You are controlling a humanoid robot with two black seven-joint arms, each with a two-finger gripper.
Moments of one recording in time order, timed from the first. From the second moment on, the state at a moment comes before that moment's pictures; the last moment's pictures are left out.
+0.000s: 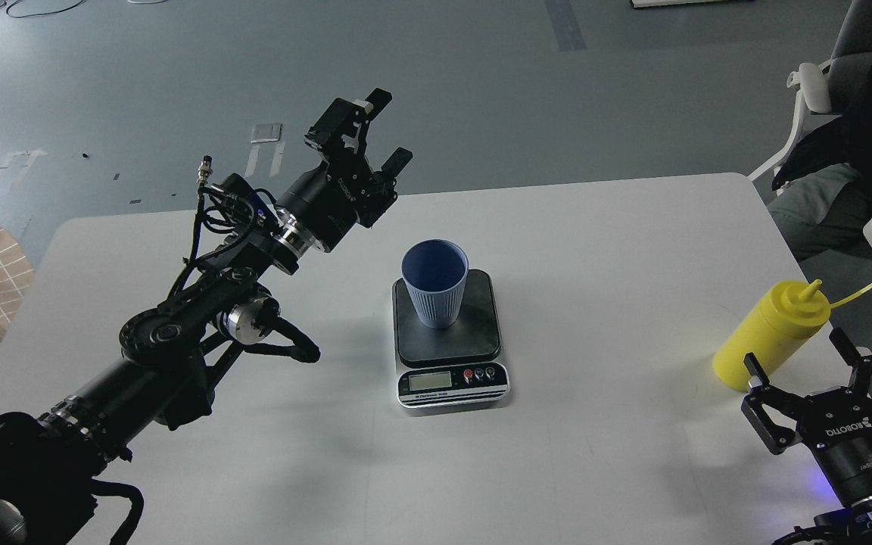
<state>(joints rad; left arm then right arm) -0.74 0.17 -0.72 -0.88 0.67 -0.27 -0.49 -0.40 0.00 1.83 1.42 0.17 0.49 -0.48</state>
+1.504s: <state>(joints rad) -0.75 0.18 -0.72 -0.90 0.67 -0.26 -0.49 -0.13 0.00 1.86 1.16 0.10 0.49 -0.46</state>
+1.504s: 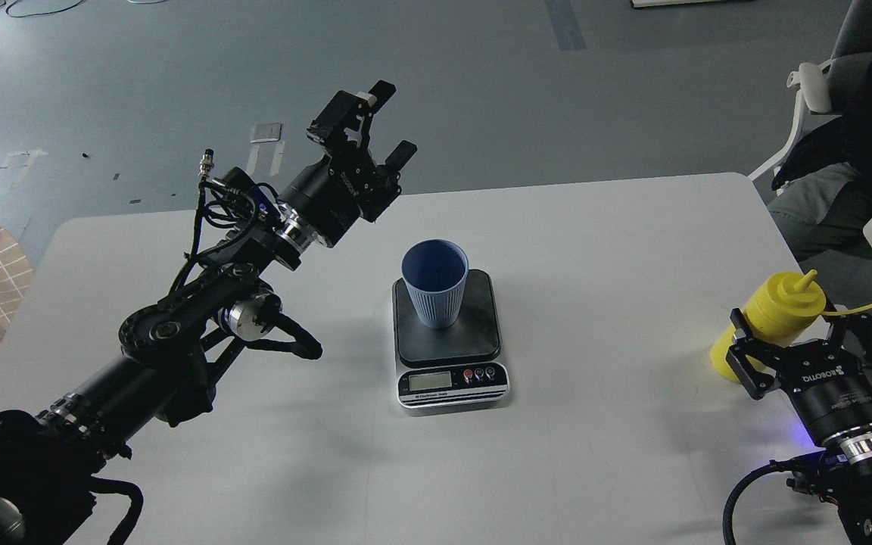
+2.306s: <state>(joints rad) -0.74 0.19 -0.72 -0.91 0.70 -0.26 -0.49 0.09 -0.04 1.86 1.22 -0.68 0.49 -0.15</state>
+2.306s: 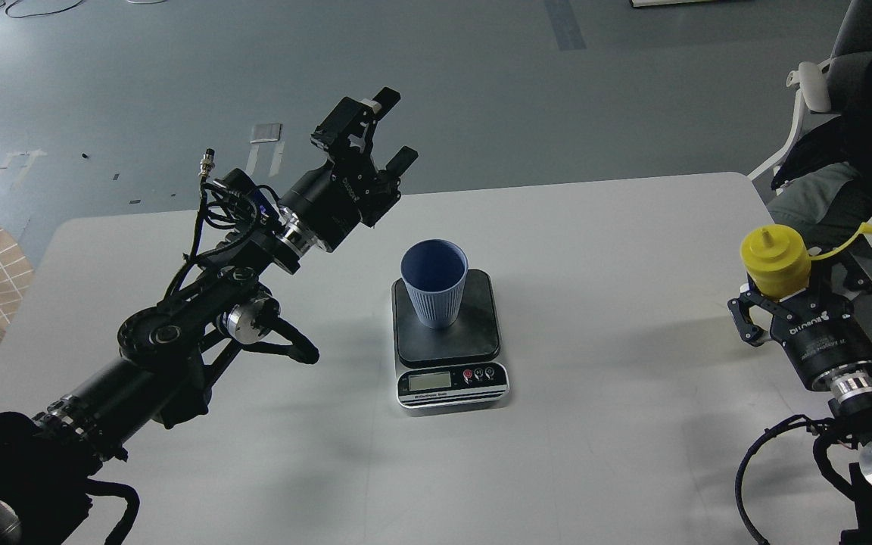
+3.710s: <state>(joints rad) -0.74 0.23 -0.87 -0.93 0.68 -0.25 -0.49 0.51 0.00 1.09 1.35 -2.00 0.19 -0.05</state>
